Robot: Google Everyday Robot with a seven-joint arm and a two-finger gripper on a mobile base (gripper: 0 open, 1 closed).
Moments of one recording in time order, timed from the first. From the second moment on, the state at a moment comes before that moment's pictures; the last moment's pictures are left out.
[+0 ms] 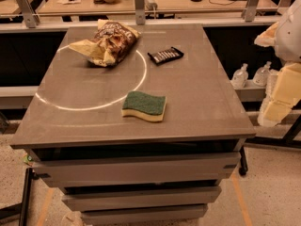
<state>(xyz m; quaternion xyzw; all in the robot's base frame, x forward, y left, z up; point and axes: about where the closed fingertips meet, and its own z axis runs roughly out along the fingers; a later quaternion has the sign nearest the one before) 0.438 -0.216 0.977 -0.60 0.78 -0.04 0.16</state>
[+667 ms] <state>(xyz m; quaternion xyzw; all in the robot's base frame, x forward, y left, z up) 0.443 -0.194 0.974 -0.61 0.77 0.00 0.19</state>
